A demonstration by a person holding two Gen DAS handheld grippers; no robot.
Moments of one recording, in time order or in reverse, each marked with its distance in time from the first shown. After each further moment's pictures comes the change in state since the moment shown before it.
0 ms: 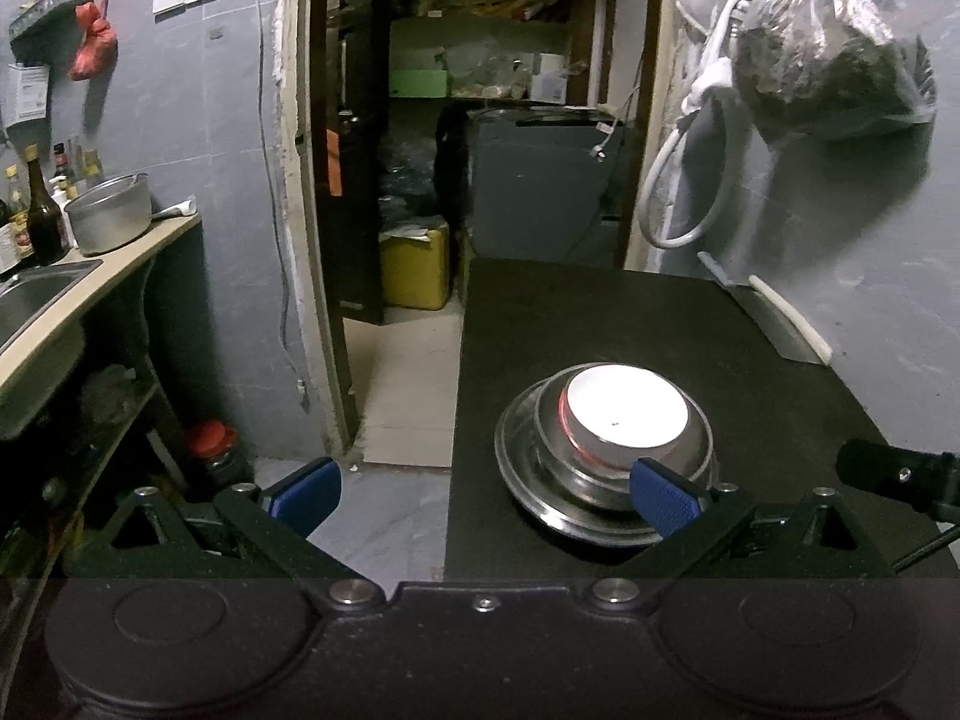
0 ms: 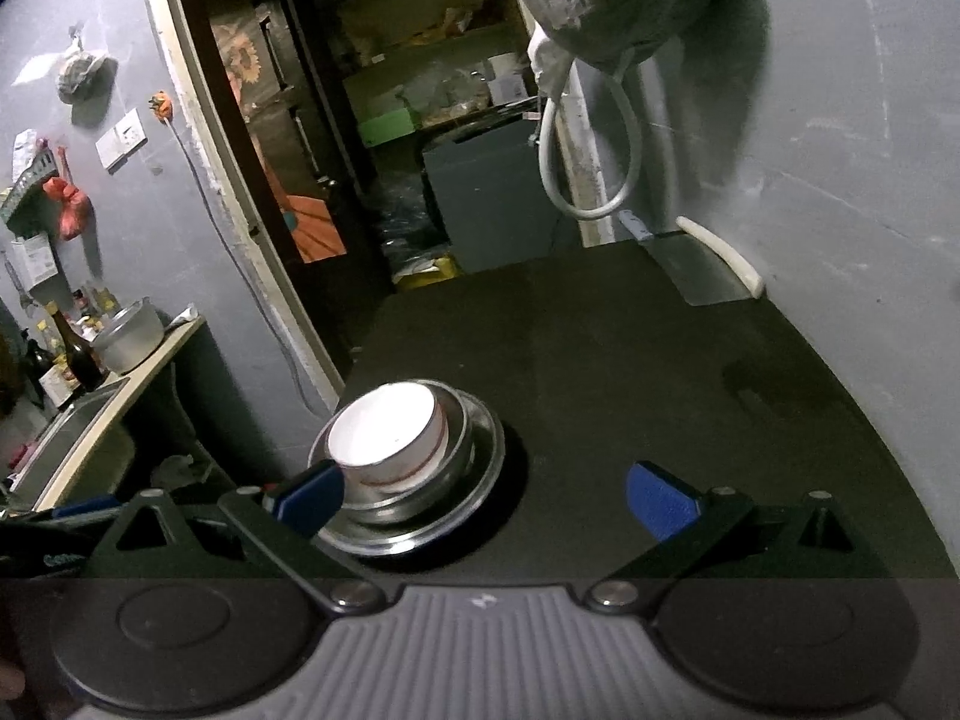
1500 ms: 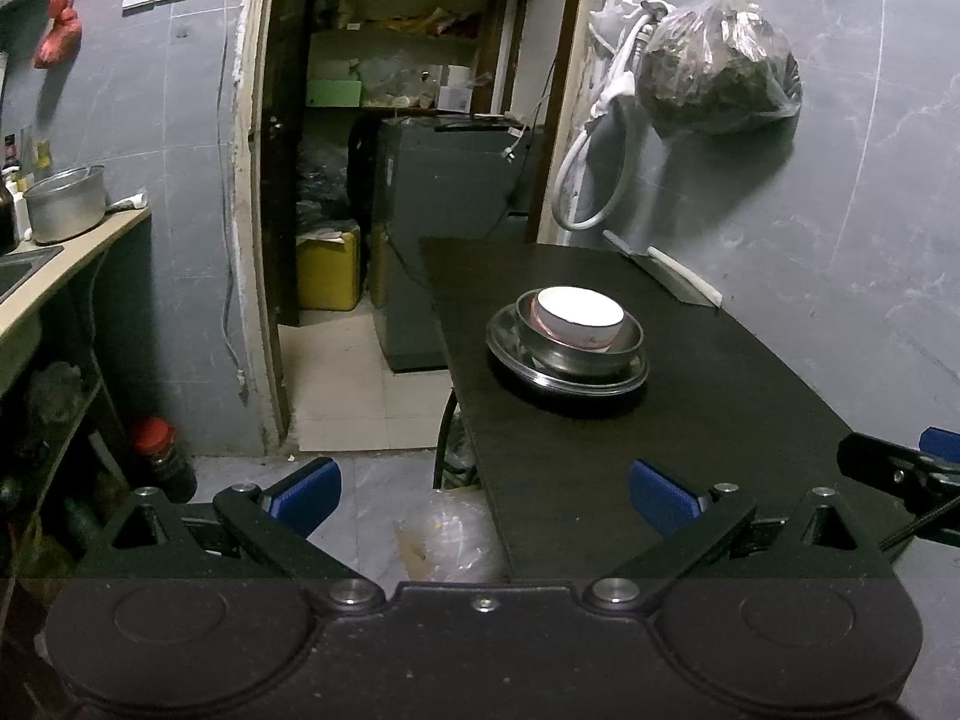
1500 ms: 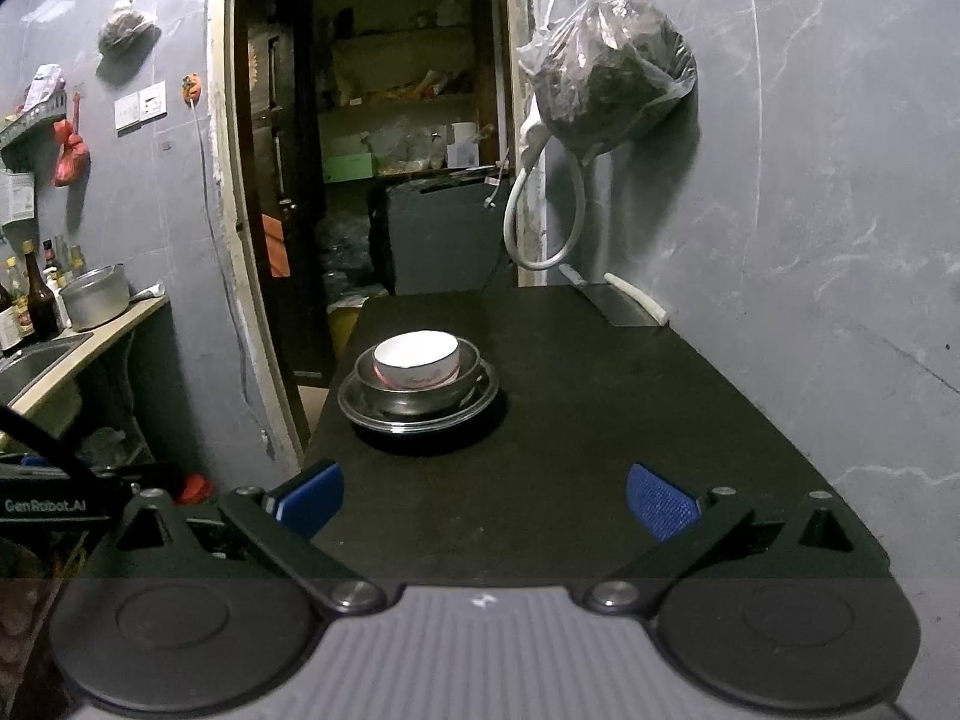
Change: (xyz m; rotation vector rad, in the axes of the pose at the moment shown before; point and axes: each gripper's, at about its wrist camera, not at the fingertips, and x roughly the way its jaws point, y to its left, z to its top) left arm -0.094 0.093 -0.086 0.059 -0.031 -0.228; right arm -0.127 0.104 -0.126 -0.129 -0.155 -0.229
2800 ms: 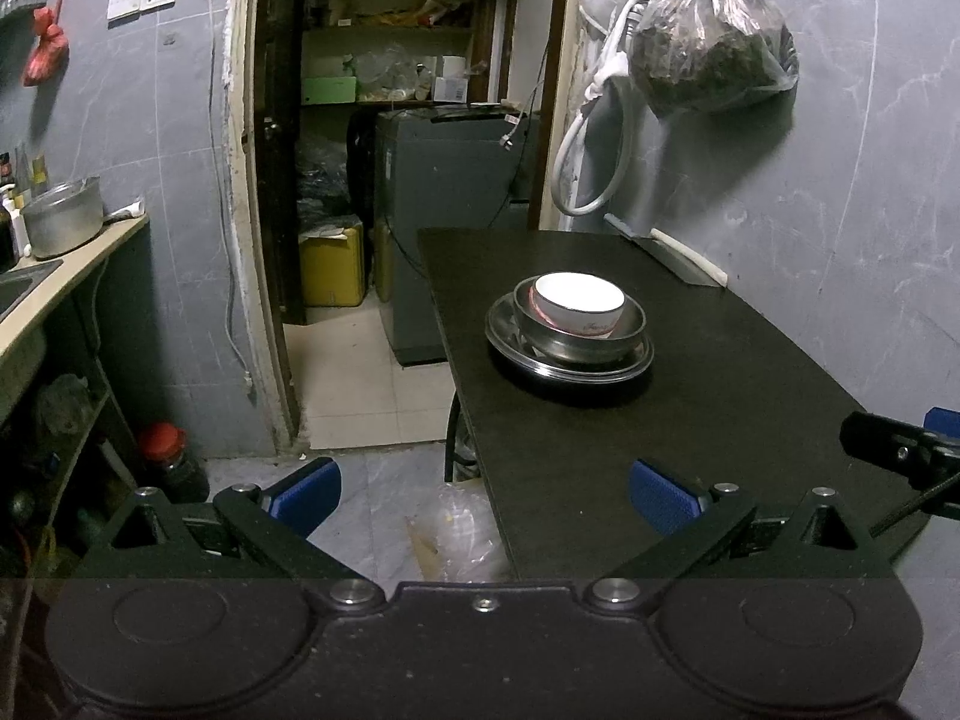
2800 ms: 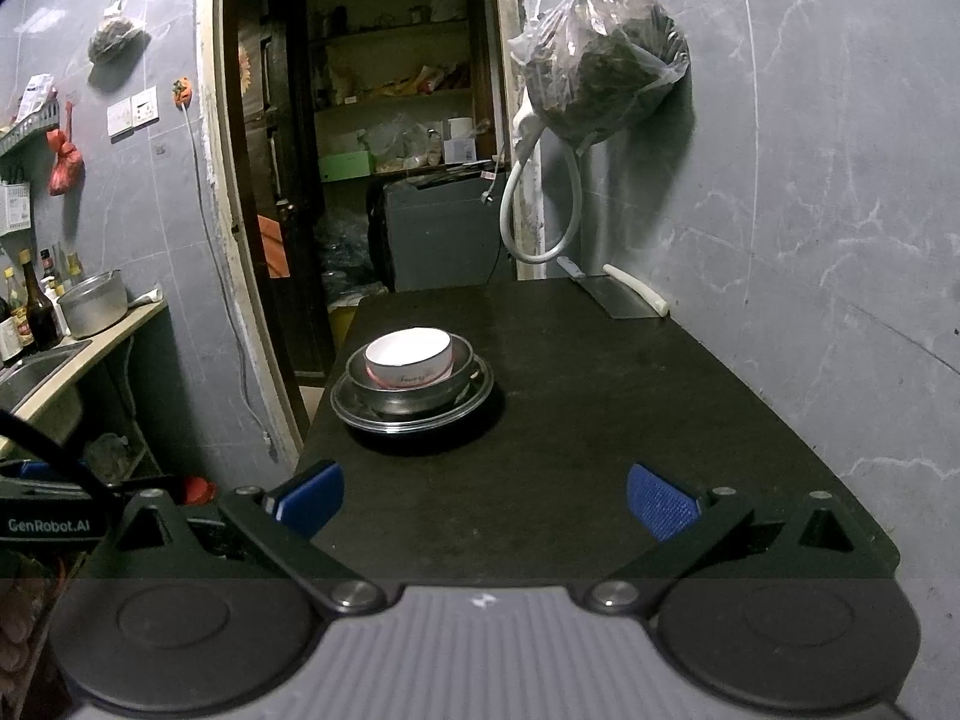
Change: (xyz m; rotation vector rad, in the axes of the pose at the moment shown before) left arm 0.008 -0.005 0.005 0.039 0.026 0.019; right arm 0.009 -0.008 0.003 0.019 0.013 0.006
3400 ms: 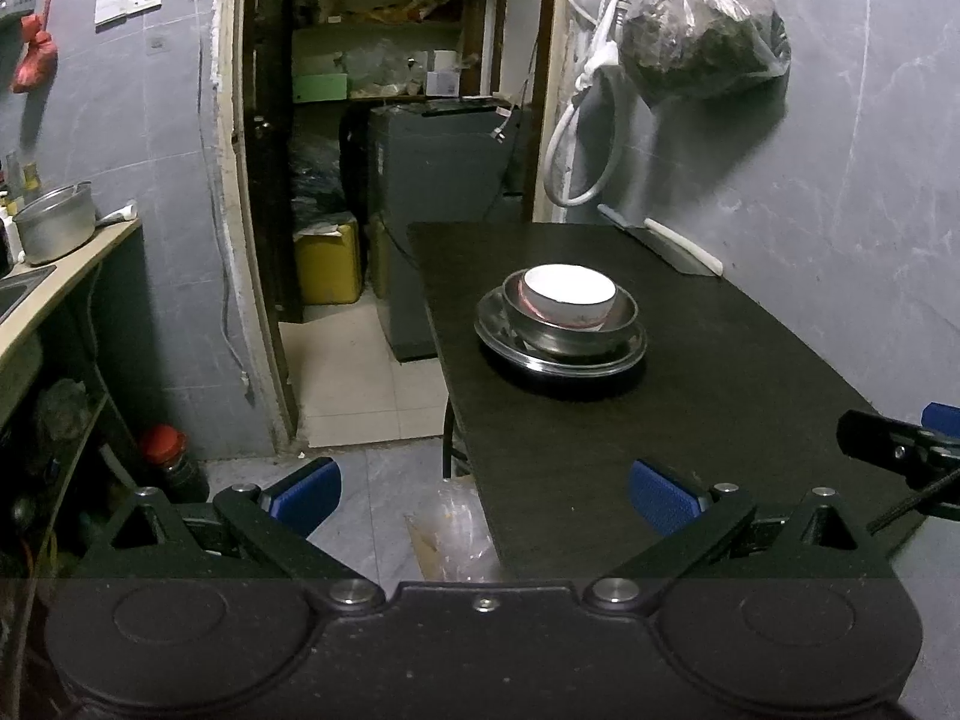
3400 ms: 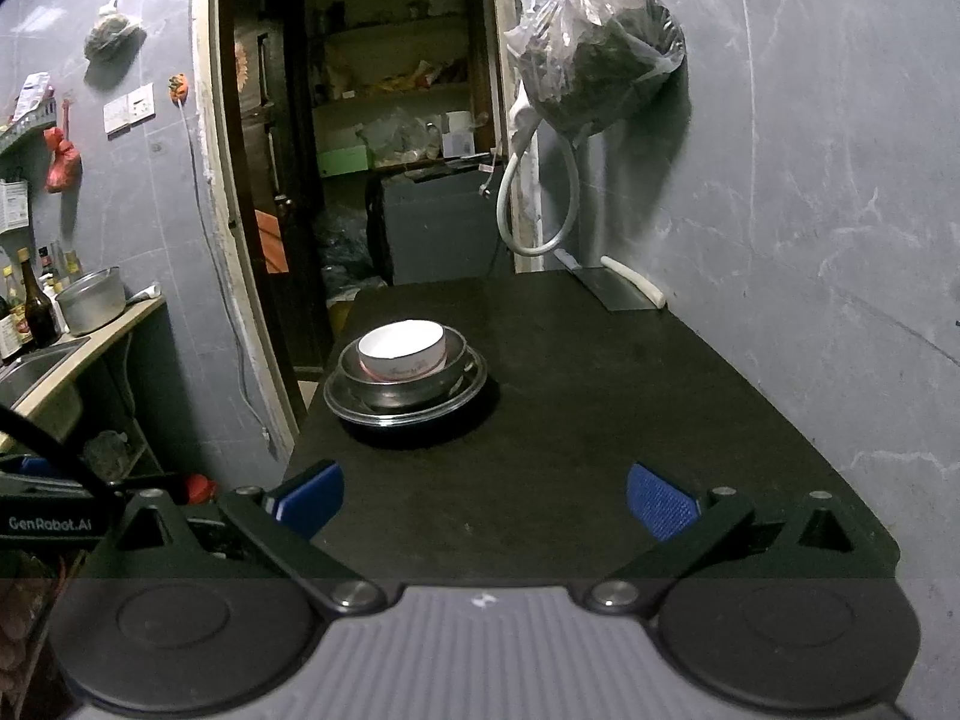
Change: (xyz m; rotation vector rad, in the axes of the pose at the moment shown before) left arm 0.005 -0.004 -0.001 0.026 0.016 -0.005; right arm 0.004 -0.005 -0.005 0.008 0.012 0.001
